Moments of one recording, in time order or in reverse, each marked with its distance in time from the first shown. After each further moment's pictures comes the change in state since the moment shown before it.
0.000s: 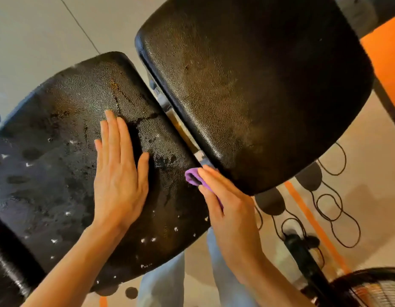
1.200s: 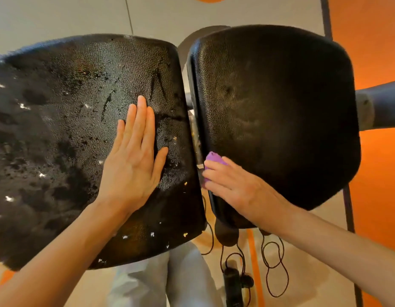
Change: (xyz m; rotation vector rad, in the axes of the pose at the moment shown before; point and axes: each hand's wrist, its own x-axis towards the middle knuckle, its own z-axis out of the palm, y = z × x) left_hand 0.008 0.006 0.020 0.011 0.068 -0.109; right_hand 0.117 -0.008 -0.071 -1.076 -0.810 -1.068
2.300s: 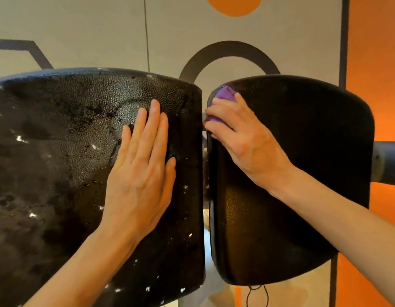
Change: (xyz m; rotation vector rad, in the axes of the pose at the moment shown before) left_hand 0.052 0.001 -0.028 -0.097 0.090 -0.118; right_hand 0.136 0.096 -0.053 -0.053 0.278 0.092
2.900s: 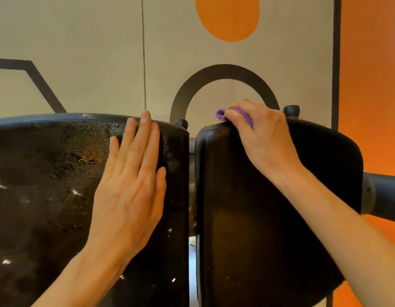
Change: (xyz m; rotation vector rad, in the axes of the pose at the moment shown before) left_hand 0.052 0.007 -0.010 -0.008 0.045 -0.056; right_hand 0.056 0.053 -0.029 0.449 0.059 0.522
